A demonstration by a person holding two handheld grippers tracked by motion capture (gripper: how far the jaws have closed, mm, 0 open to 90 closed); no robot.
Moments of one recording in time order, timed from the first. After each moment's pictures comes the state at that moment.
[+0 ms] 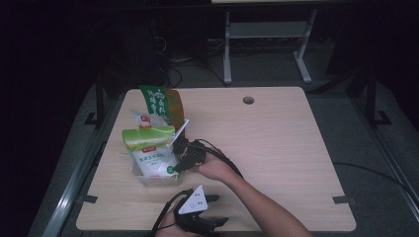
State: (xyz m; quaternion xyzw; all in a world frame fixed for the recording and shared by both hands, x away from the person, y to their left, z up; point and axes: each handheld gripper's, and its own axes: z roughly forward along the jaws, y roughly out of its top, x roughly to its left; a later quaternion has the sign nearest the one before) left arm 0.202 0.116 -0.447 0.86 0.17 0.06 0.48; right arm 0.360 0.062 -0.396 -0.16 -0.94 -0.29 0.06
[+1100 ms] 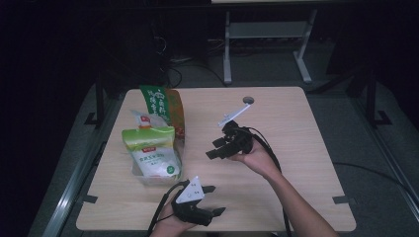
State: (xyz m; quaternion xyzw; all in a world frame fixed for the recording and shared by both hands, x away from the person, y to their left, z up) left arm 0.221 0.122 -0.444 0.85 0.20 0.06 0.48; right arm 0.373 -0.068 -0.369 -0.25 -0.88 -0.40 0.05
